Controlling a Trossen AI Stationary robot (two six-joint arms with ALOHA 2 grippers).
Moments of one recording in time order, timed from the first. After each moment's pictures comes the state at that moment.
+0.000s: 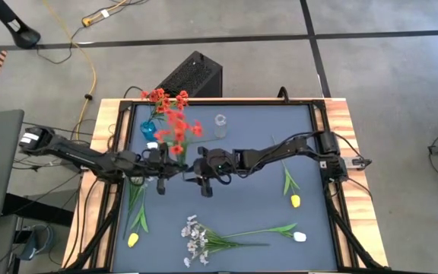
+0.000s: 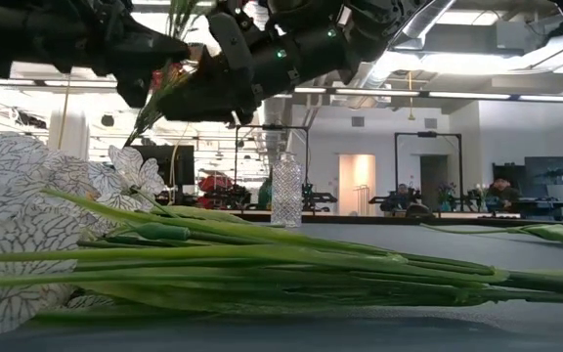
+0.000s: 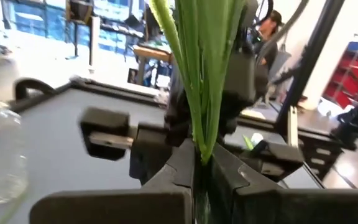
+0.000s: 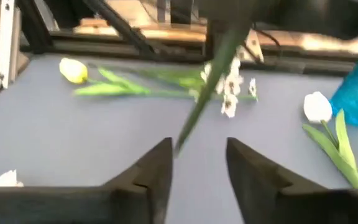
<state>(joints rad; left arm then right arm) -0.18 0.91 0.22 0.73 -0.25 -0.21 0.04 2.04 1.38 0.27 -0.05 -0.04</state>
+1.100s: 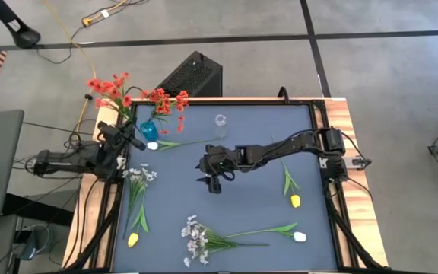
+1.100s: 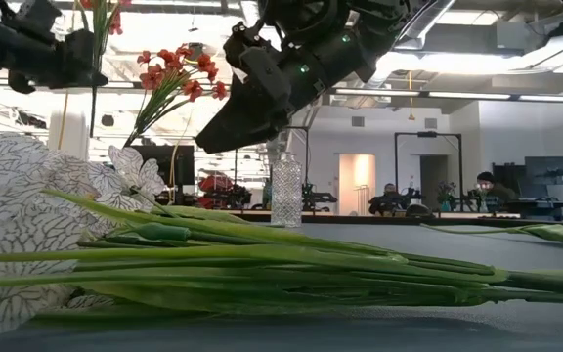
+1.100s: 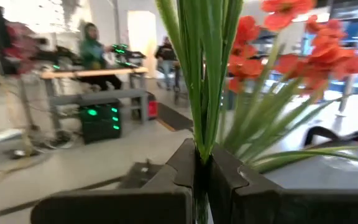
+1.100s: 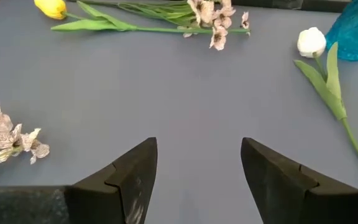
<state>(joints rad) -0.06 0.01 0.17 0.07 -1.19 0.19 0.02 1.98 1.34 0.07 -0.05 -0.05</state>
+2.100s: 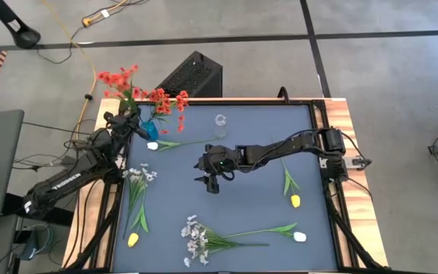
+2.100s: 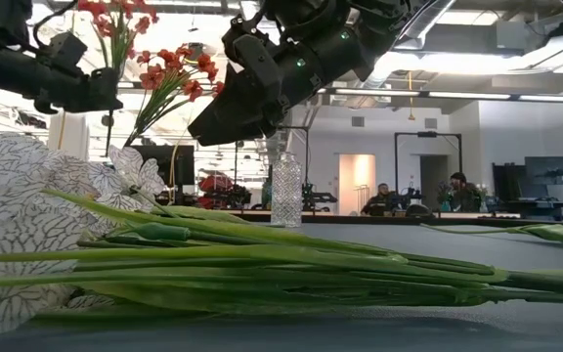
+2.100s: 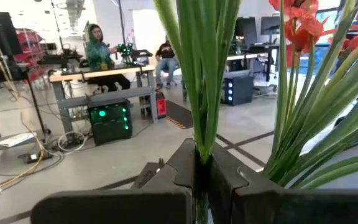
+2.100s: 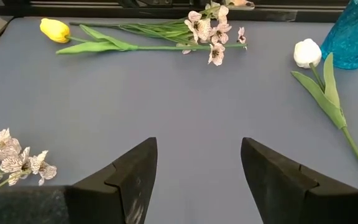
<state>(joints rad) 0.67 0.17 0.11 0.16 -0.47 0.08 0.02 1.98 1.34 0.11 -0.05 0.00</state>
